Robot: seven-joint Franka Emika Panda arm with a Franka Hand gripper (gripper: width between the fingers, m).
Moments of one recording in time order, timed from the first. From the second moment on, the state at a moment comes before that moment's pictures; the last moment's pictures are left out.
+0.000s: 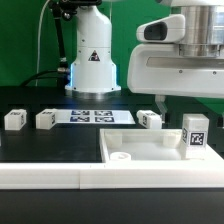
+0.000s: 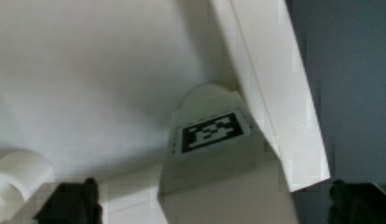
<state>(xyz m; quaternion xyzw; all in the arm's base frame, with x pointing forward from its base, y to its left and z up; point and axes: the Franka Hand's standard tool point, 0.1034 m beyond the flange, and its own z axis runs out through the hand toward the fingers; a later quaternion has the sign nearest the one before) 0.625 0.114 0.081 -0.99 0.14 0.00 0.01</state>
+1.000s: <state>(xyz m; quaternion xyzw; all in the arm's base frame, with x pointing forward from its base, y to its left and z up) 0.627 0.111 0.081 -0.99 0.16 0.00 0.02</state>
